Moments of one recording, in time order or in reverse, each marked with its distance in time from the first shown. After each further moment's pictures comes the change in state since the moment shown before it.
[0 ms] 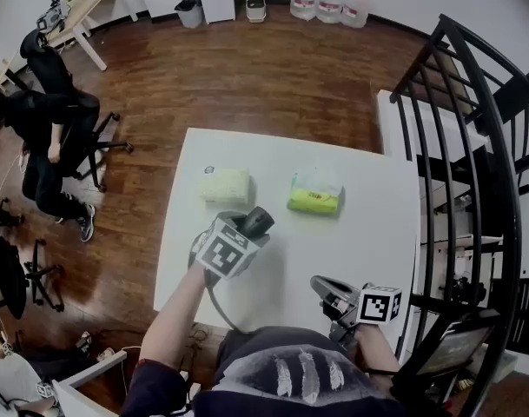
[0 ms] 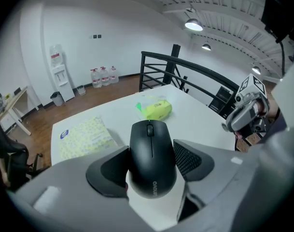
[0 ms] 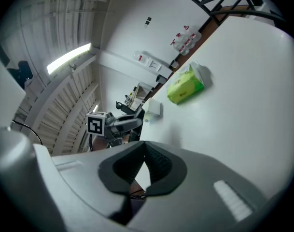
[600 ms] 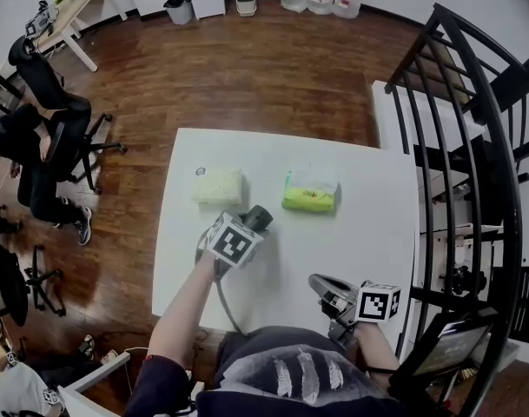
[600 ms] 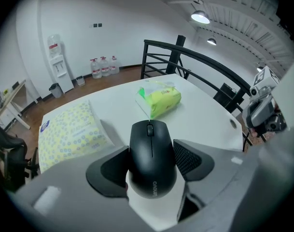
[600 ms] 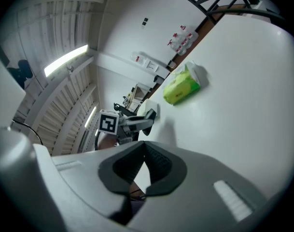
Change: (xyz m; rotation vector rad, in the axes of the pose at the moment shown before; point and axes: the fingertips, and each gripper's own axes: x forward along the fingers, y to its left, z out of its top) left arm 0.062 0.014 -0.015 -0.041 0.092 -0.011; right arm 0.001 -0.012 0.007 0.026 -0.008 -0.017
